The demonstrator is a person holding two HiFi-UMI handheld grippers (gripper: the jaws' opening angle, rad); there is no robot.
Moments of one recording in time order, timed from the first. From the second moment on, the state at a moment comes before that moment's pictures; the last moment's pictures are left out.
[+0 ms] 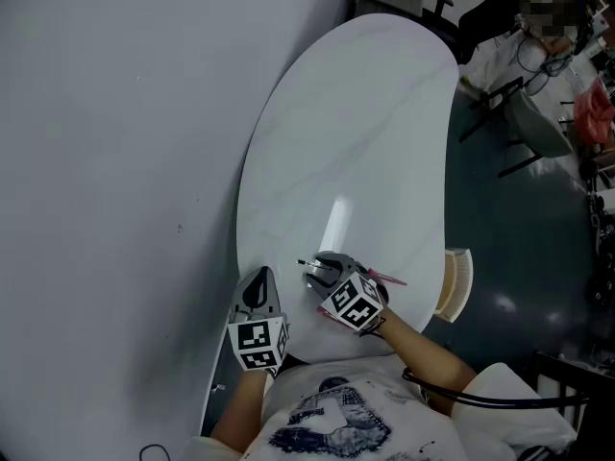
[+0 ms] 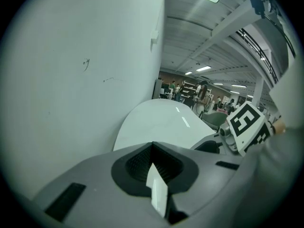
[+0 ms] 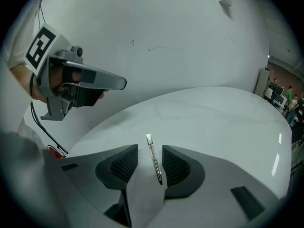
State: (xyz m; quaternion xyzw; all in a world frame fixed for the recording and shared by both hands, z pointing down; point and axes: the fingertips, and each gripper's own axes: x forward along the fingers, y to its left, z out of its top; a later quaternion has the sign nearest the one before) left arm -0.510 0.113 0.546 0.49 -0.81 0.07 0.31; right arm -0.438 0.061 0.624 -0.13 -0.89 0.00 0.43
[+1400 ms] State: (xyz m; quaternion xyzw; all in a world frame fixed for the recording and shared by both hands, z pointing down) left arm -0.492 0.100 0.543 0.49 -0.82 0.06 0.30; right arm -0.411 0.055 0.650 -0.10 -0.89 -0.01 0.45
